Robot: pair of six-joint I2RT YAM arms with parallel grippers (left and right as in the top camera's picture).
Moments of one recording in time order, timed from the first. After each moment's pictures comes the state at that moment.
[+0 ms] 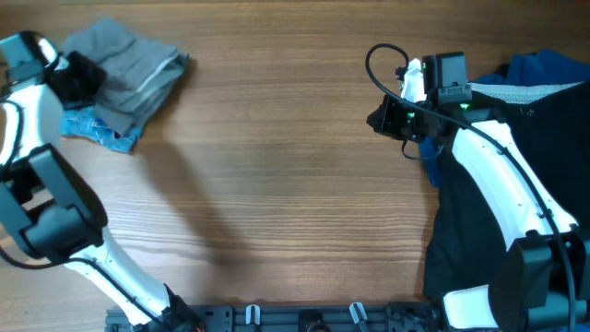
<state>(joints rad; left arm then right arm) 0.47 2.10 1.63 -0.46 0.39 -0.52 0.13 1.60 1.17 -0.64 -0.46 0.39</state>
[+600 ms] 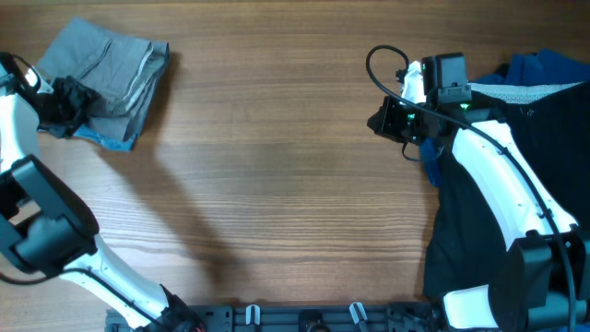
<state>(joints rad) 0.56 2.04 1.63 -0.78 0.34 -0.36 0.13 1.60 1.17 -0.67 -0.46 0.40</state>
